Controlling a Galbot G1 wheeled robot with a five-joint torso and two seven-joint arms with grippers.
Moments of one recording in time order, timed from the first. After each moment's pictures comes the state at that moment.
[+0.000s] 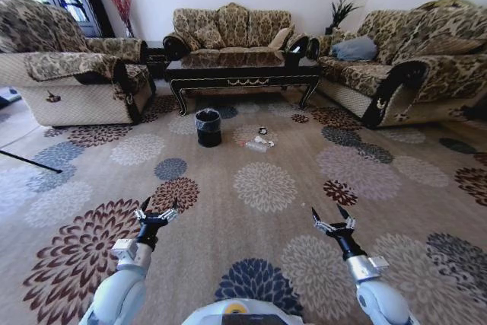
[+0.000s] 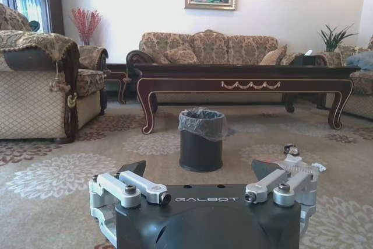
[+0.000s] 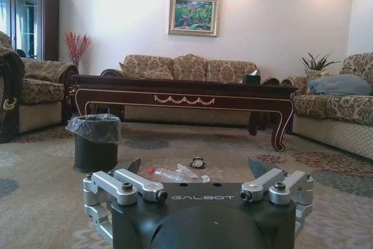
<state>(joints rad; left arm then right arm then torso) 1.66 -1.13 -0.56 -2.20 -0.41 0.05 -0.21 -1.67 1.12 0.72 1.83 0.45 0.35 -0.15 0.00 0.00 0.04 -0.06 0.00</state>
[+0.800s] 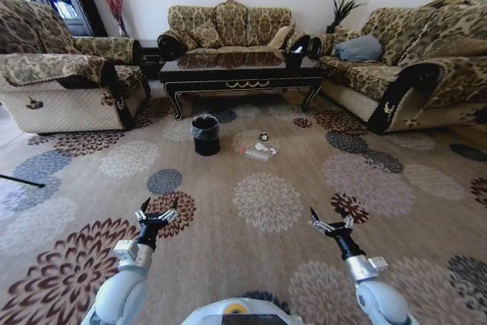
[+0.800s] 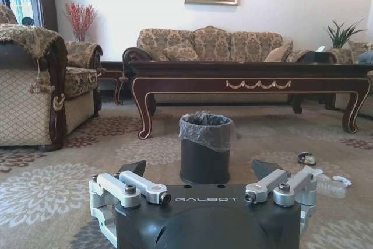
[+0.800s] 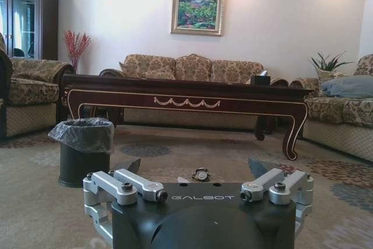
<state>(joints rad) 1.66 -1.14 -0.56 -2.18 -0.40 0.04 -0.21 -1.67 1.12 0.71 1.84 0.44 0.36 -0.17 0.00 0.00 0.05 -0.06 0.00</state>
